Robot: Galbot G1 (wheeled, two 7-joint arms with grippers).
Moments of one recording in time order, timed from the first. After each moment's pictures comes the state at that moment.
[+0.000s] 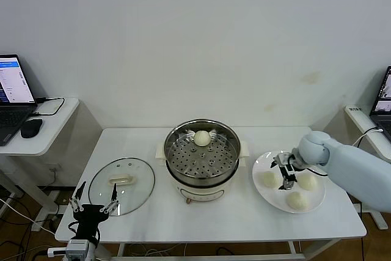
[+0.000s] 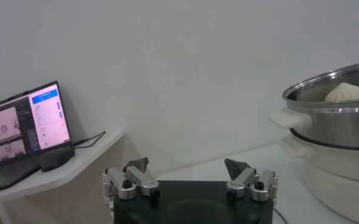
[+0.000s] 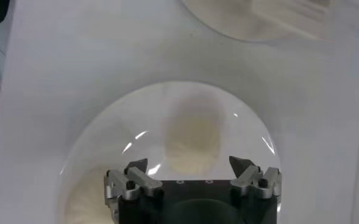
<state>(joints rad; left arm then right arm) 1.68 -1.36 -0.66 -2.12 0.06 0.07 -0.11 -0.03 0.67 -0.84 1.30 -0.12 -0.18 -0.98</state>
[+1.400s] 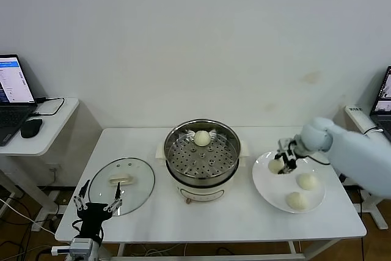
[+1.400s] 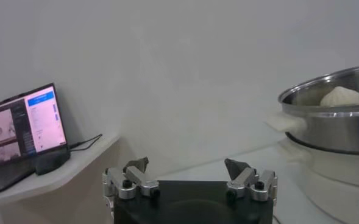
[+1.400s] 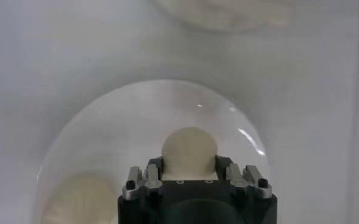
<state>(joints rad) 1.67 -1.35 -0.64 -2.13 0.07 0.07 -0.11 0.14 0.64 -0.91 1.33 -0.02 -0.26 -1.02</state>
